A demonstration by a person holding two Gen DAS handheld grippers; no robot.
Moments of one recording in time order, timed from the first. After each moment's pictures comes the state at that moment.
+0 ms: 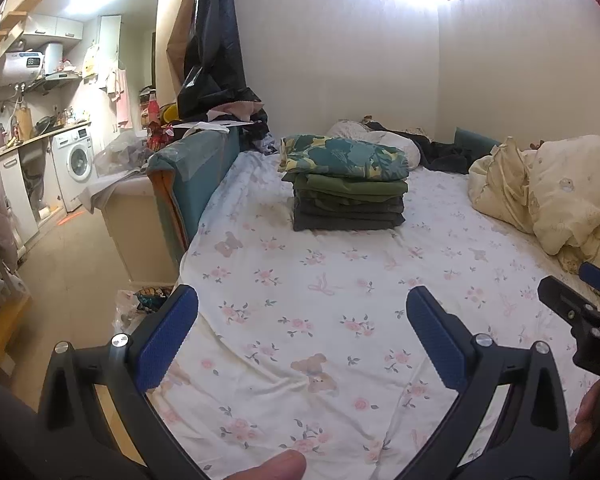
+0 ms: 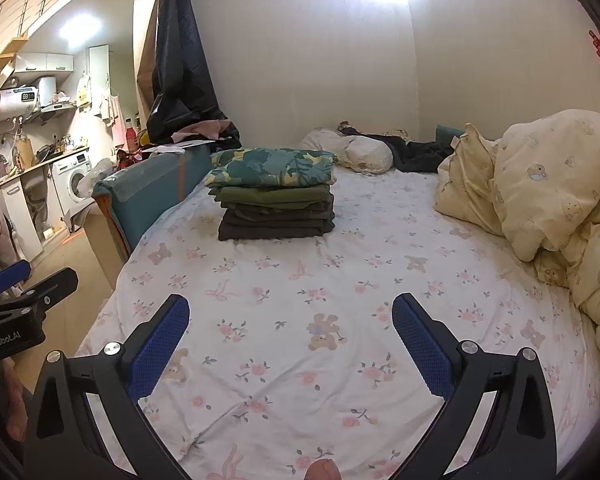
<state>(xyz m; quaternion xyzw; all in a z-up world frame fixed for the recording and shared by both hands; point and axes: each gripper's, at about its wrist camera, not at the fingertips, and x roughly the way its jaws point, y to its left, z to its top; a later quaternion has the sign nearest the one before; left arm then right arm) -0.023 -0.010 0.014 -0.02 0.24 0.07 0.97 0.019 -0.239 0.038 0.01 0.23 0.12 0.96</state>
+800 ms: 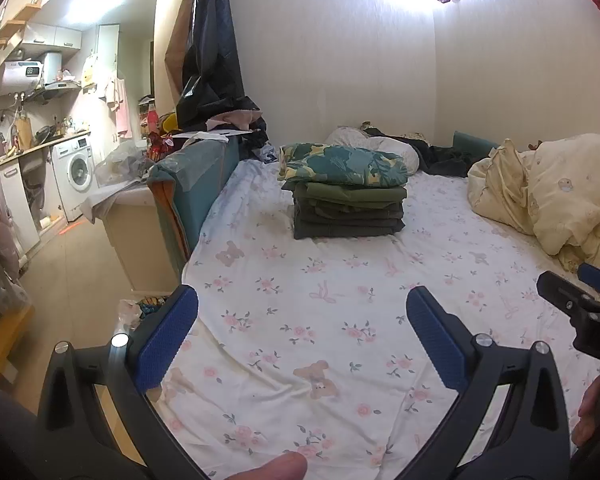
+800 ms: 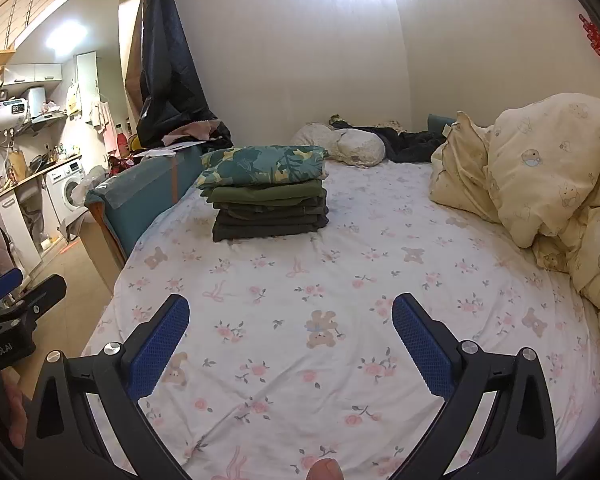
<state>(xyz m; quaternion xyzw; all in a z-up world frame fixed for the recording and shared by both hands) -0.023 -0.011 0.018 -0.01 0.22 0.08 0.97 0.024 -0.244 0.038 0.03 0.24 0.11 0.96</state>
